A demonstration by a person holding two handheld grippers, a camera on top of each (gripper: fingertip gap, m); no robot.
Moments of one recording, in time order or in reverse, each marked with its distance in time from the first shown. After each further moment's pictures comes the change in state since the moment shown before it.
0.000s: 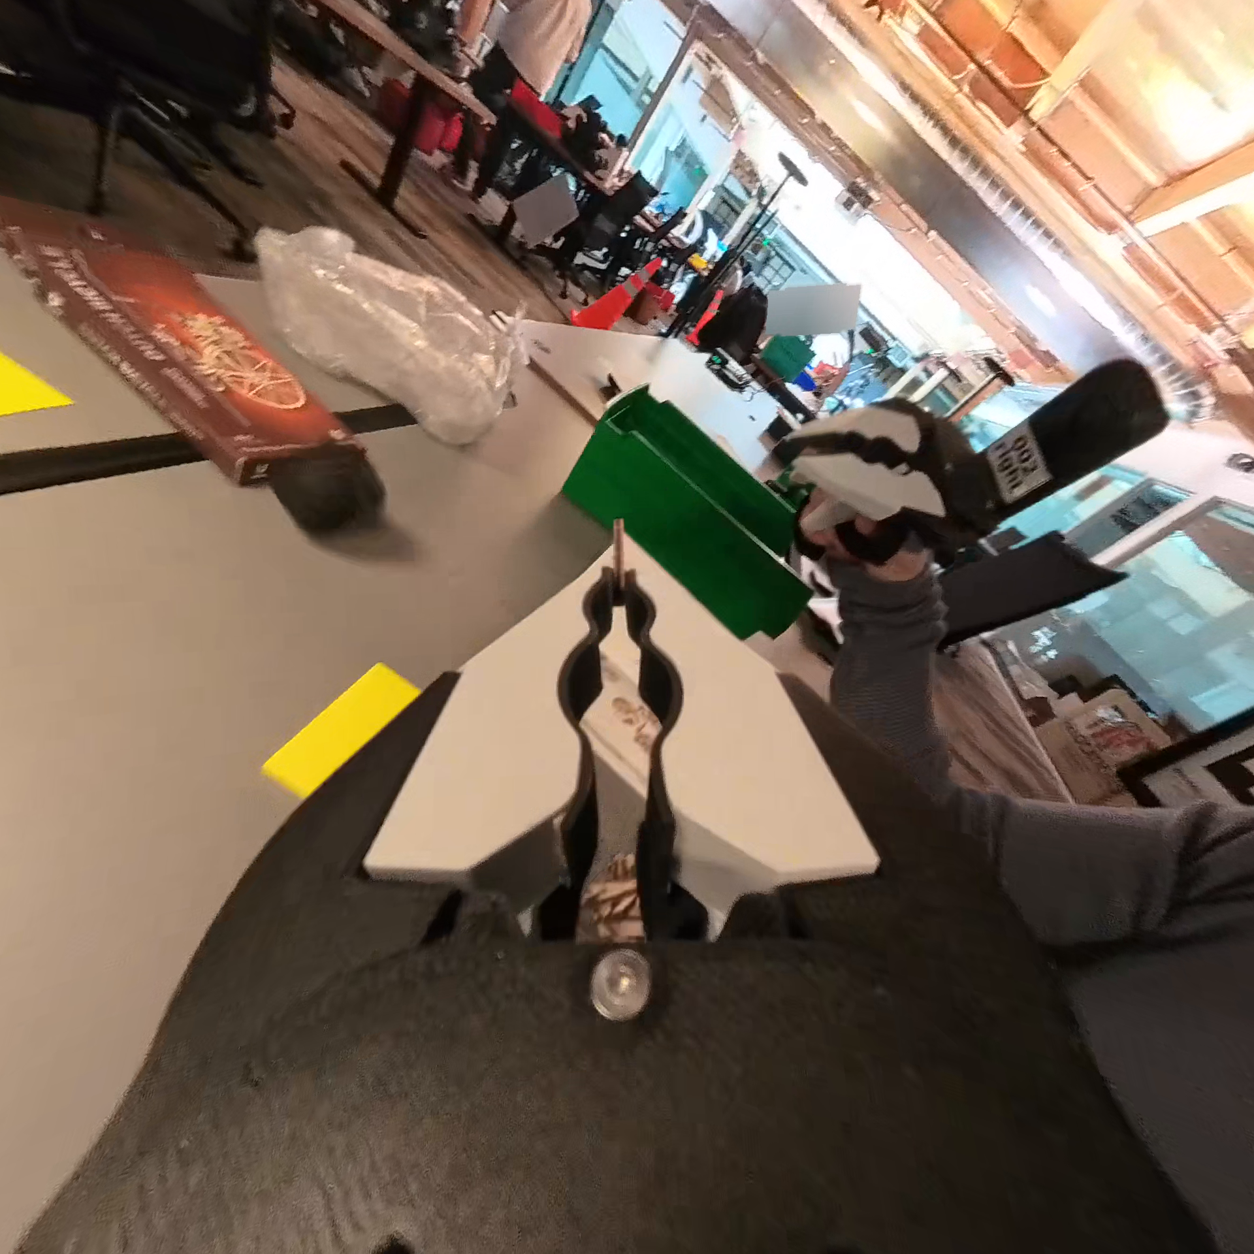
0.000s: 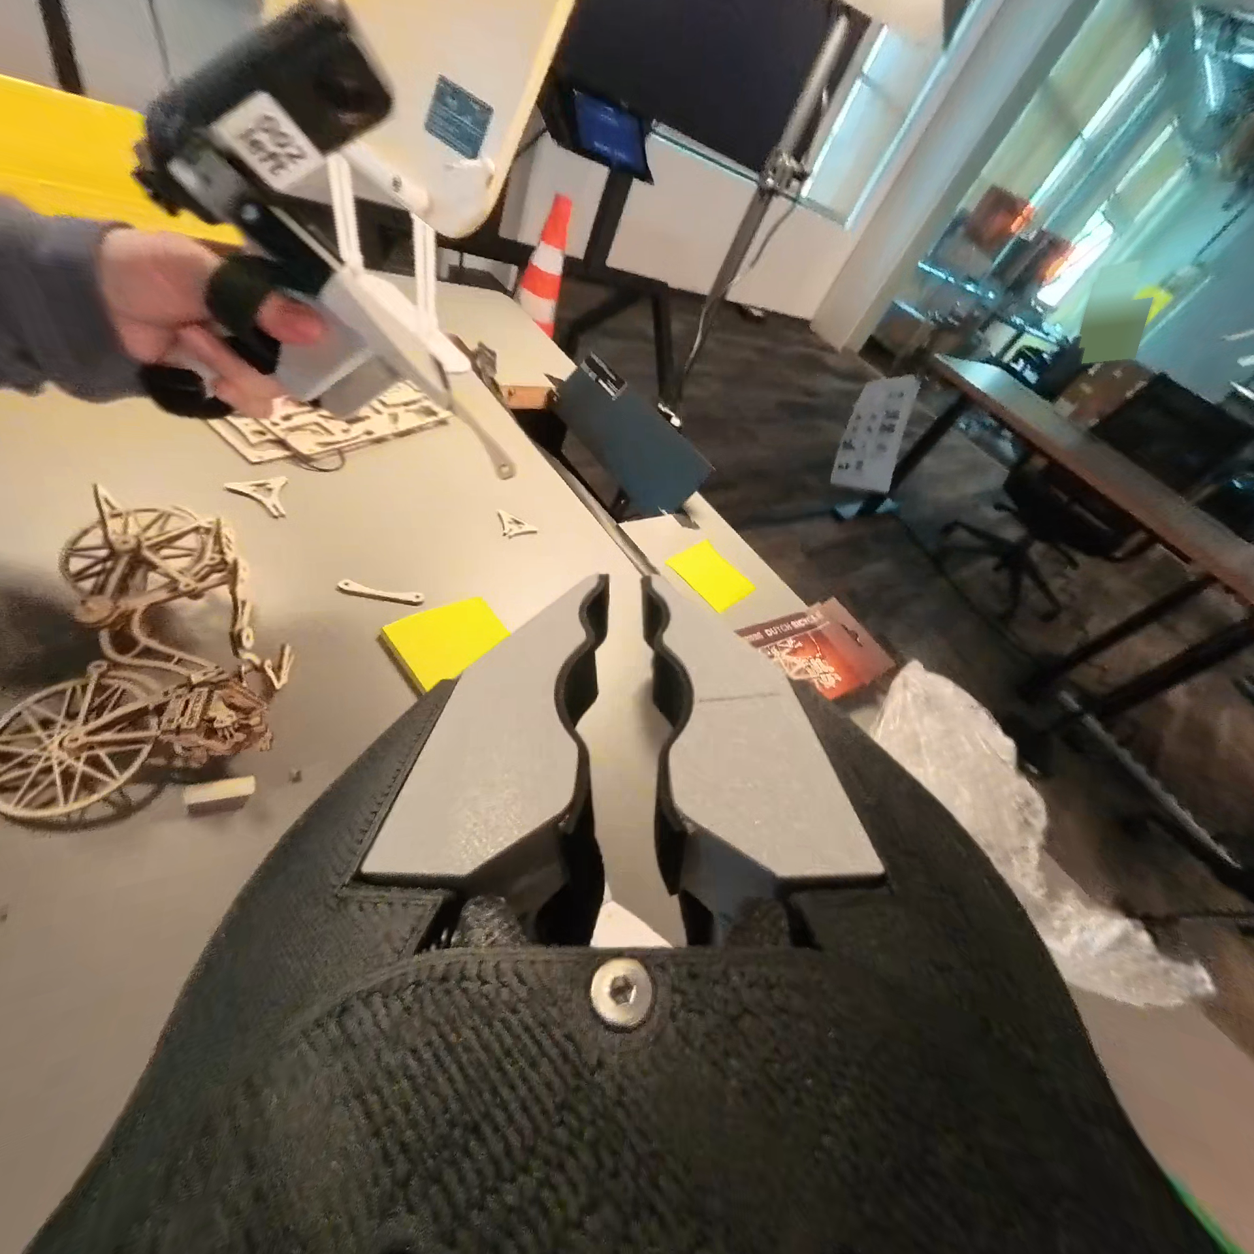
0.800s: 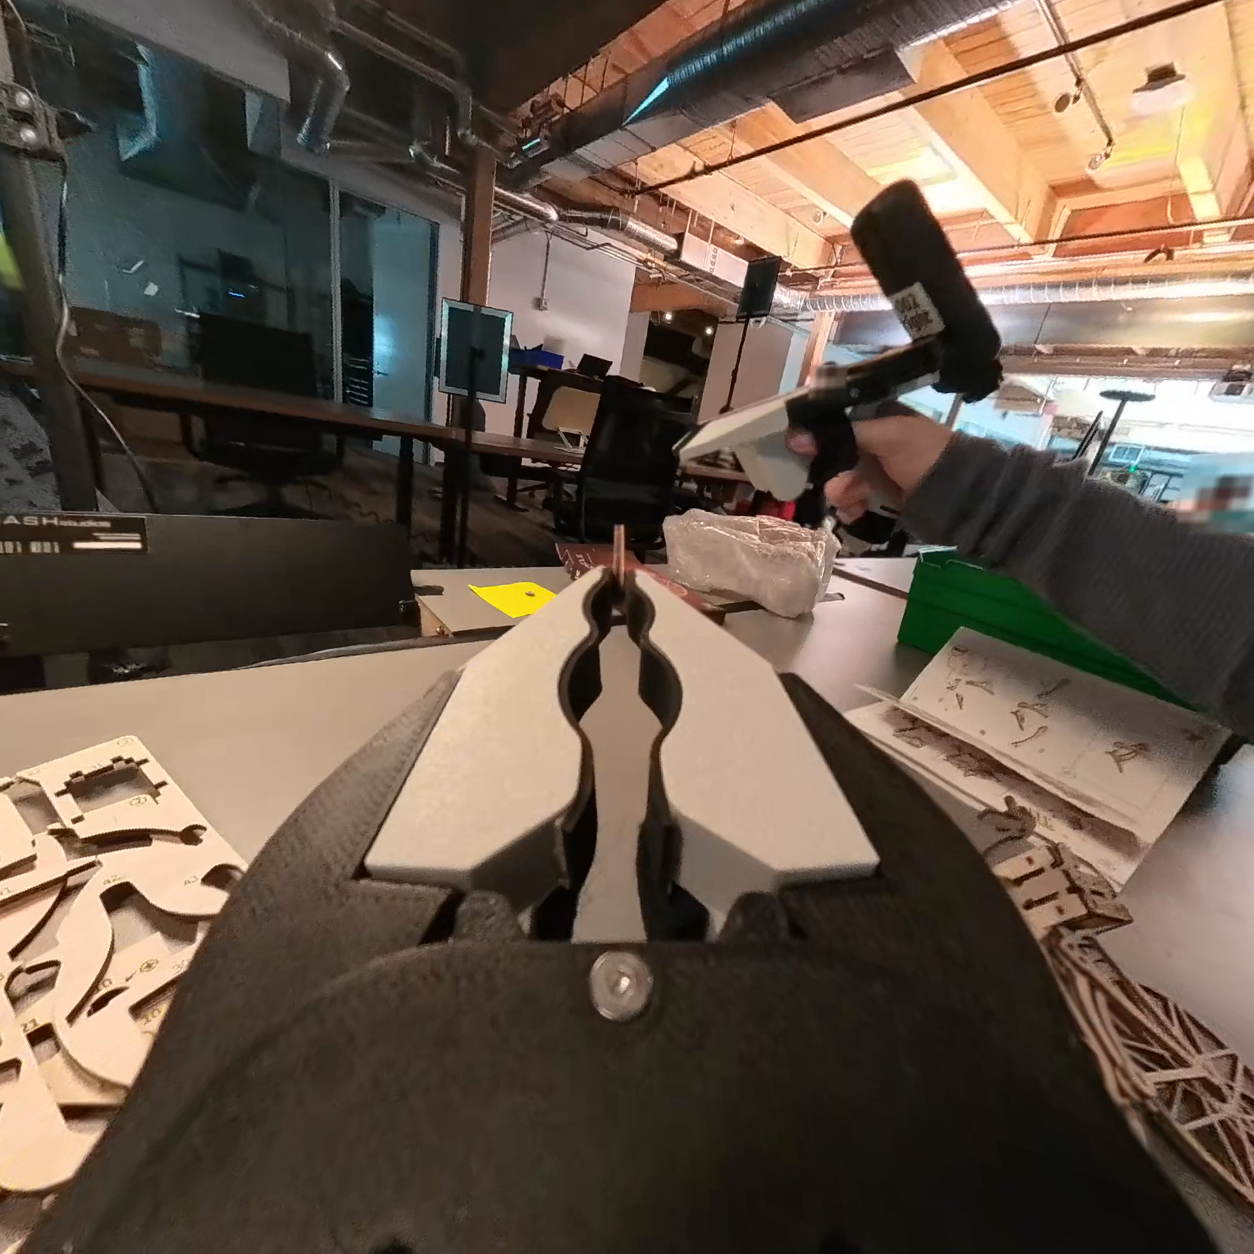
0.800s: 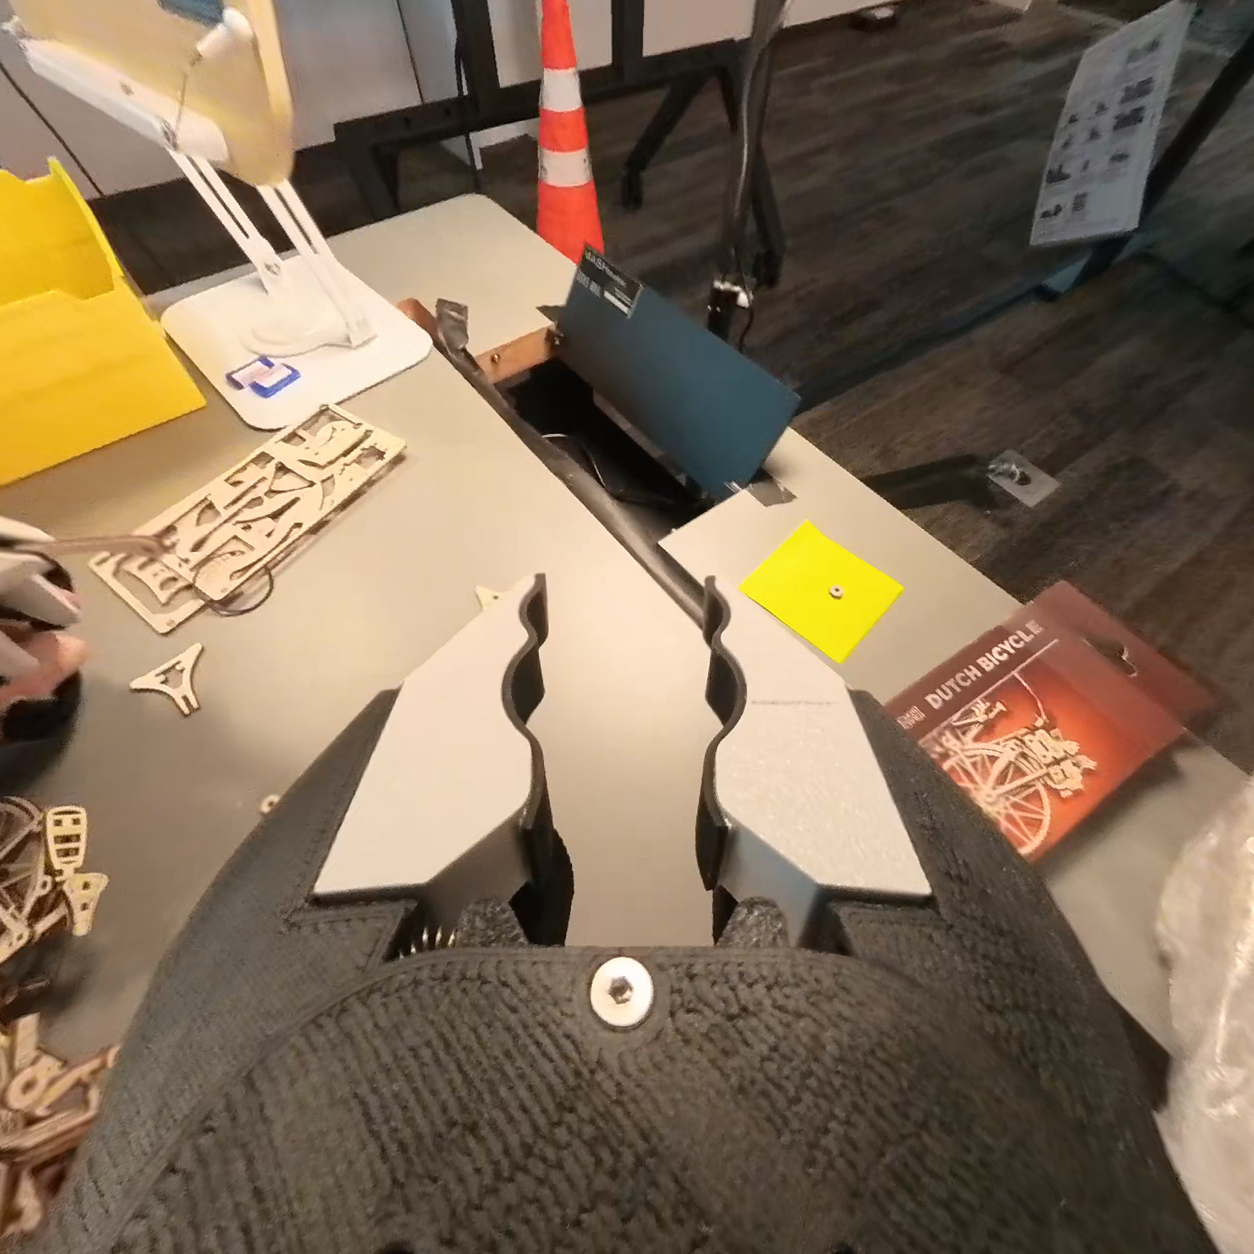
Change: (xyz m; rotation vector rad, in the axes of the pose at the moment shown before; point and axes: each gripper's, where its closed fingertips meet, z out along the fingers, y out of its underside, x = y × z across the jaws) left arm -0.058 0.025 -0.114 0.544 -0.474 0.478; right arm 0.033 0.025 0.208 -0.229 -0.141 0.351
